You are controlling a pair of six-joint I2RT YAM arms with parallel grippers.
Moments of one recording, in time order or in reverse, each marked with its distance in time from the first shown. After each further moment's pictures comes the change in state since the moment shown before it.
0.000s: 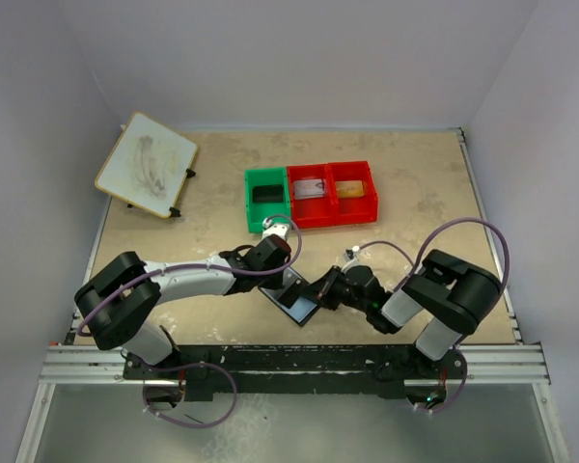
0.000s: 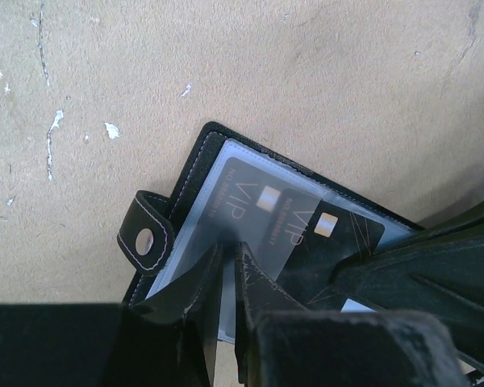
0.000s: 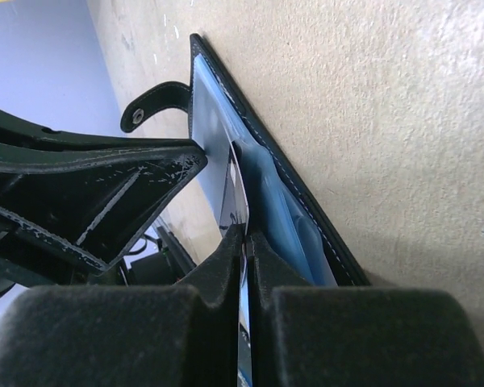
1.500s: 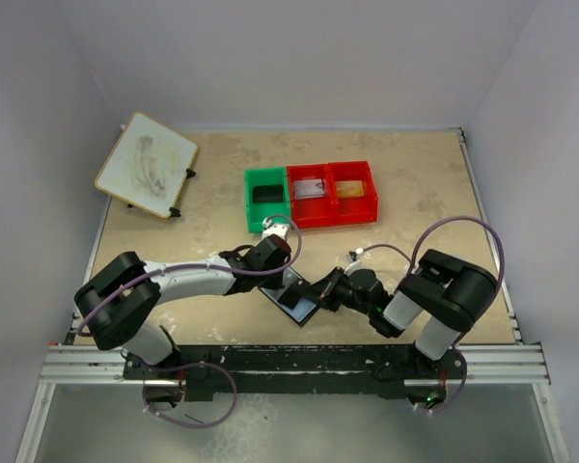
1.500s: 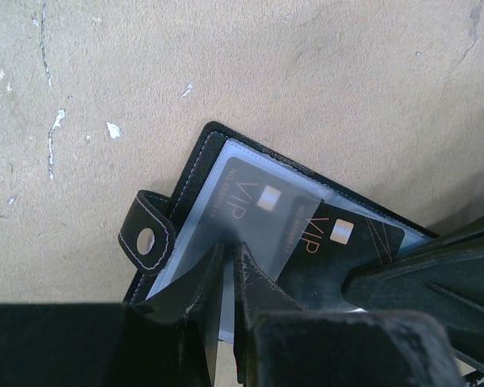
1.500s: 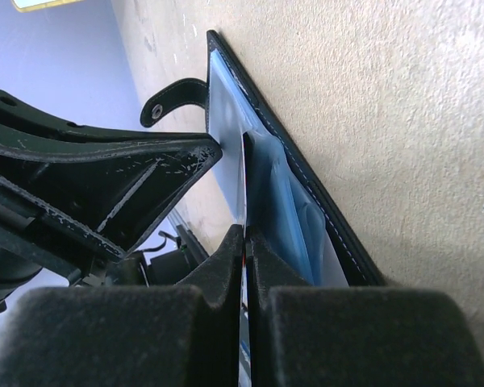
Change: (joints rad) left arm 0.000 -0.001 0.000 0.000 -0.004 -0.001; right arm 0.000 0.035 -0.043 0.128 0.005 0.055
